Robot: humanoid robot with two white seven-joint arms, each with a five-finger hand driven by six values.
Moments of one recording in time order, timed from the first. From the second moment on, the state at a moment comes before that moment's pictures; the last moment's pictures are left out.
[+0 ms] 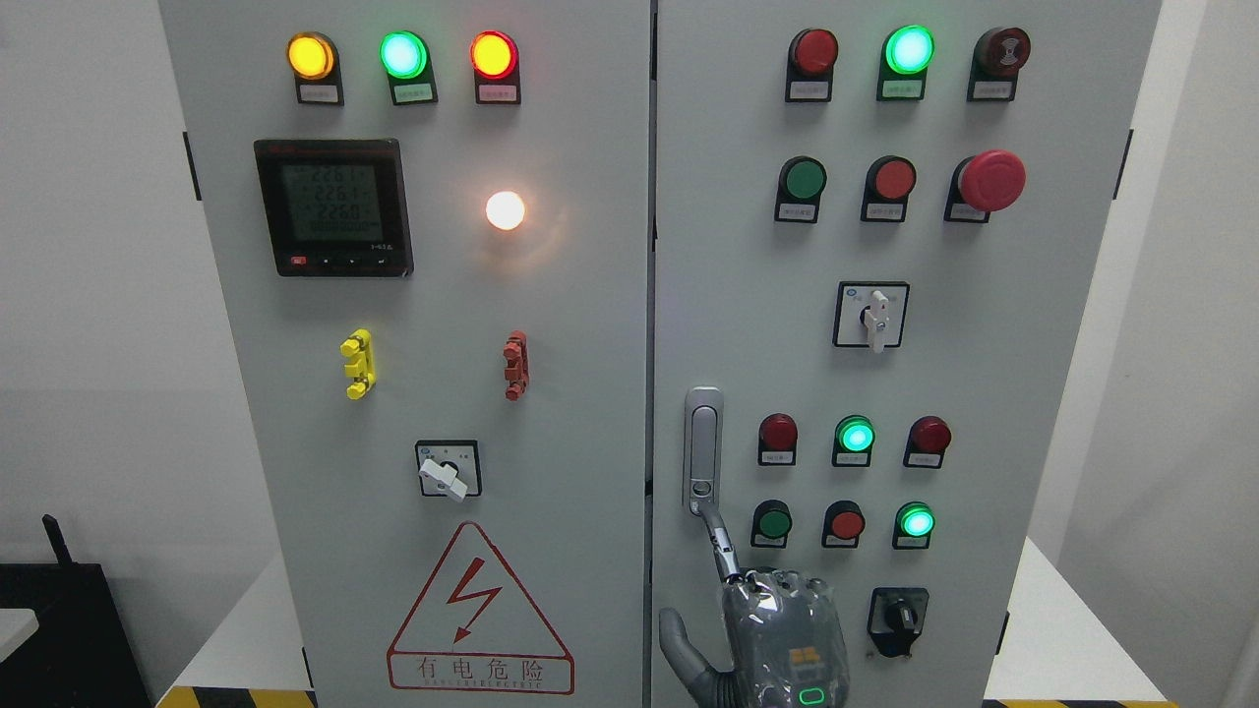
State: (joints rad) left arm 0.00 -0.09 0.00 0.00 0.00 -0.09 0.00; right arm -0.31 0.14 0.28 -1.63 1.43 0.07 -0.23
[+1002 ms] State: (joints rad) left arm 0.00 -0.09 0.00 0.00 0.00 -0.09 0.00; right arm -0.30 0.14 0.28 -1.62 1.43 0.07 -0.22
